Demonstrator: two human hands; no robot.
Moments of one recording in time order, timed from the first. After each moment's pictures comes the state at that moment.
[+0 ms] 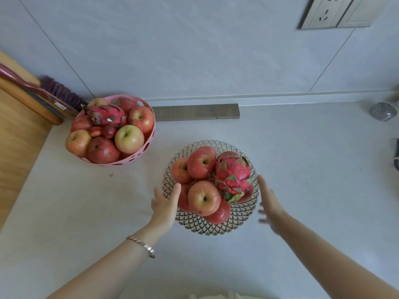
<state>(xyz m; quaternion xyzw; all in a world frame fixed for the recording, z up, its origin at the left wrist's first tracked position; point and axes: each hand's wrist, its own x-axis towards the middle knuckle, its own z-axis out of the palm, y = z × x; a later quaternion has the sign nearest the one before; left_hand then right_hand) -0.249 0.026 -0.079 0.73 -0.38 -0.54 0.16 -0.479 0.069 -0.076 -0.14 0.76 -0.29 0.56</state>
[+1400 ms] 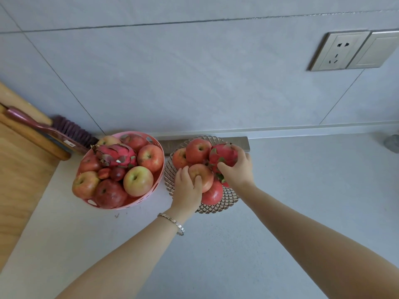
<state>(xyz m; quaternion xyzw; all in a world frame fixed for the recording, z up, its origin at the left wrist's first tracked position) -0.289 -0.106 -0.072 0.63 -0.63 -0.40 0.23 -0.429 -0.105 -0.044 -0.38 0.74 -0.42 0.37</state>
